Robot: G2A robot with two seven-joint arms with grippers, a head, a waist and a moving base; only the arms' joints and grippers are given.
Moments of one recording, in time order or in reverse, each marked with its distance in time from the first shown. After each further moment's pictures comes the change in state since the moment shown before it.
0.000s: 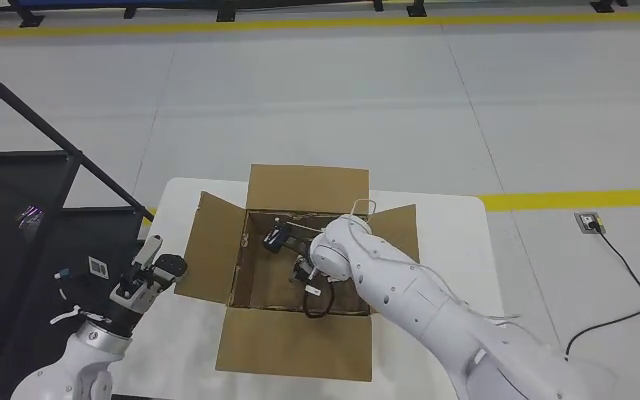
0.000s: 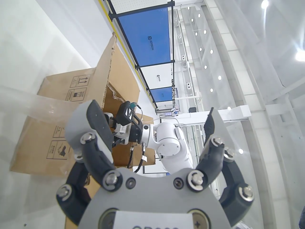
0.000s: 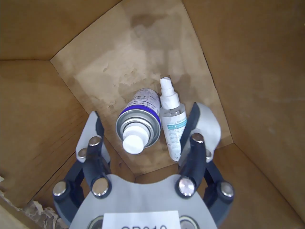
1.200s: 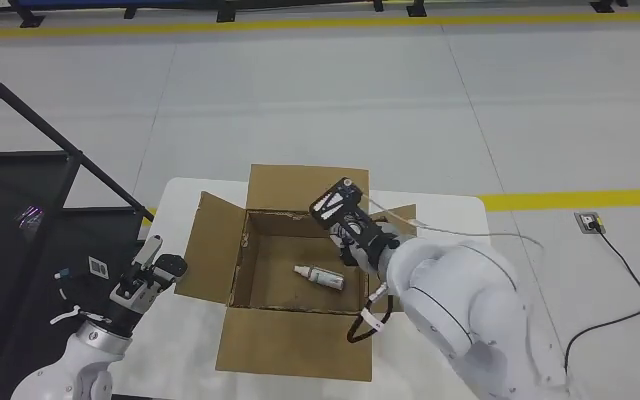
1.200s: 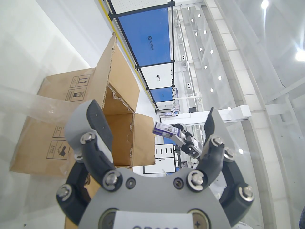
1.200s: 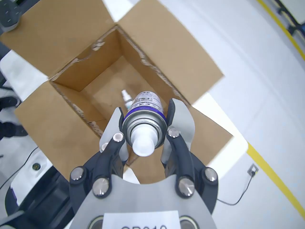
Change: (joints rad) left arm 0.000 0.000 0.000 0.000 0.000 0.000 0.000; right arm -0.500 0.271 0.697 -1.382 -0.559 0.244 0.547
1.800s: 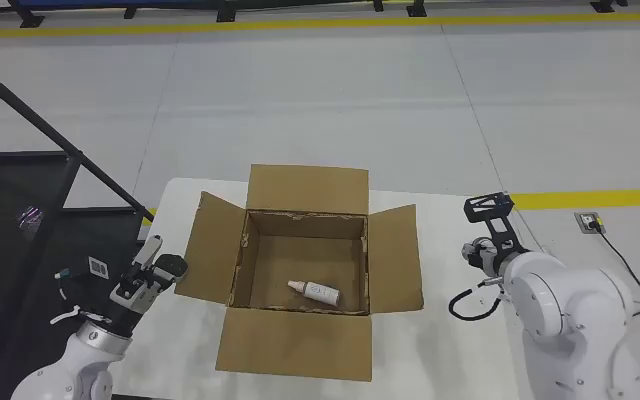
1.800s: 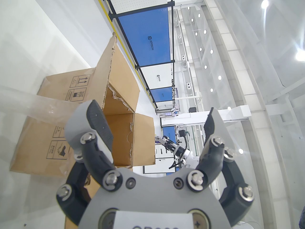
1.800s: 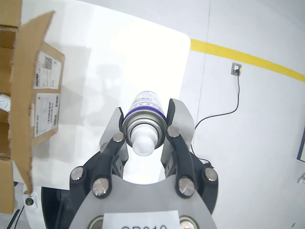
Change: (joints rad) left arm 0.000 0.000 0.000 0.000 0.000 0.000 0.000; right arm -0.291 0.054 0.486 0.148 -0.124 -0.088 -0.032
